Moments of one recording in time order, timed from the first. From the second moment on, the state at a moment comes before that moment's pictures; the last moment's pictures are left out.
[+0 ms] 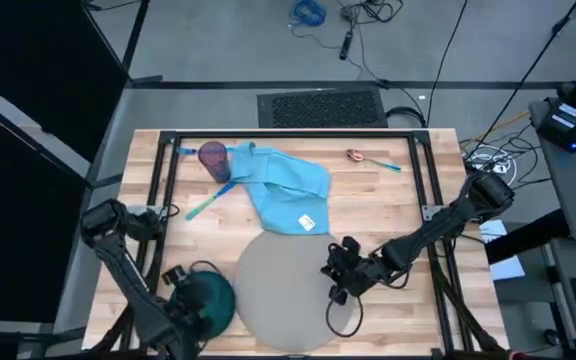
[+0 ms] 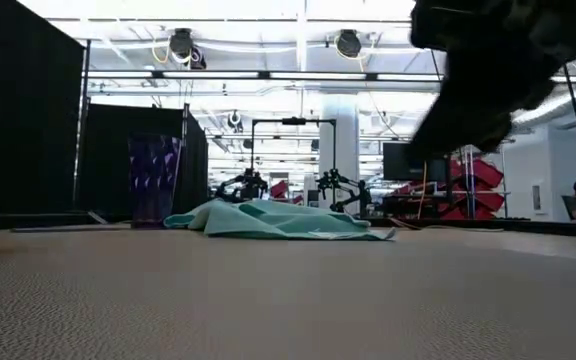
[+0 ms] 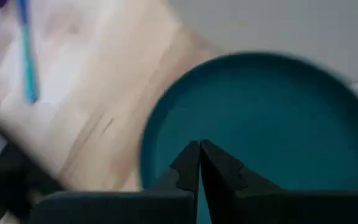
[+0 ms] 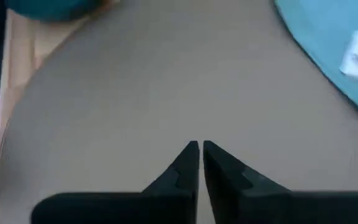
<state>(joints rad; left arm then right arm) -1.01 1.80 1.39 -1.48 -0.30 -1.60 0.52 1.65 0.85 0.02 0.45 0.71</state>
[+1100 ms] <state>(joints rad) -1.22 1.28 1.22 -1.57 -0.75 -1.97 0.31 1.93 0.88 0.72 0.05 0.63</state>
